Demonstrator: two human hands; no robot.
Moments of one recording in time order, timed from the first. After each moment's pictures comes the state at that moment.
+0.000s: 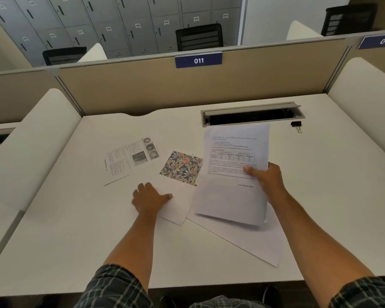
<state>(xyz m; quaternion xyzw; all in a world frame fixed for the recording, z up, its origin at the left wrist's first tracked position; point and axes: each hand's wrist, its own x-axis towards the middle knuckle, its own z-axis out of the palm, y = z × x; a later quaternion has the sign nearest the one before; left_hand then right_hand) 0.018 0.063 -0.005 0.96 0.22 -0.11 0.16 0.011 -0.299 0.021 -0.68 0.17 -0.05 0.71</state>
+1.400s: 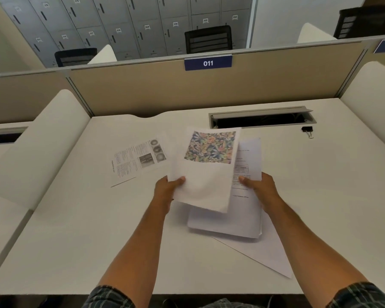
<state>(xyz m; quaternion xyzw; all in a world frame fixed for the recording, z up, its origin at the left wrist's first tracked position) 0.035 0.040 0.022 0.67 0.19 -0.09 0.71 0.021 -0.268 0.004 -0.68 0.18 0.03 0.71</state>
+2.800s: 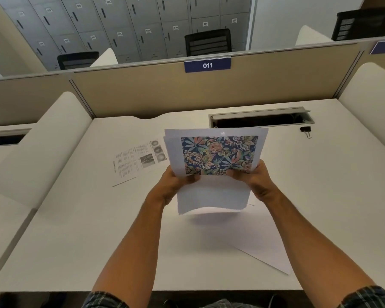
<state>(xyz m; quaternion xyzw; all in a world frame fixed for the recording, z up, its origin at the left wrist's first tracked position) 0.023 0.026 0.080 0.67 -0.04 -0.15 0.73 0.012 -0.241 0.068 -0.66 -0.07 0.00 0.75</state>
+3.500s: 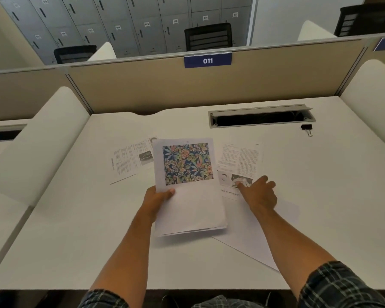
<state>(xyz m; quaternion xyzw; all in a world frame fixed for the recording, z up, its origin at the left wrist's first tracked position) 0.011 0.078 -0.005 0.70 0.22 -0.11 0.67 0.016 -0.243 -0.009 -0.90 0.33 0.06 0.27</state>
